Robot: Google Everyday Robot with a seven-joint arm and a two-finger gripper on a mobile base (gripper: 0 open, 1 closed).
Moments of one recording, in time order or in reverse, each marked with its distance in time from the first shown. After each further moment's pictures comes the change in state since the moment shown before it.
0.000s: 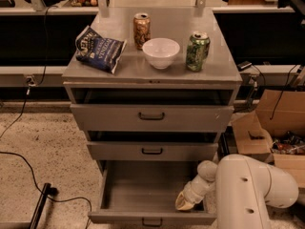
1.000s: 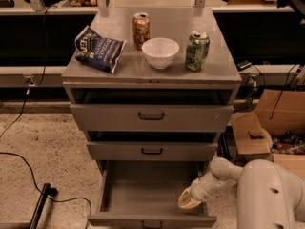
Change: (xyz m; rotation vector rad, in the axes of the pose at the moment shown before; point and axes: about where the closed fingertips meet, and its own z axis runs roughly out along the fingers) arm -0.033 0.022 -0.052 0.012 -0.182 0.000
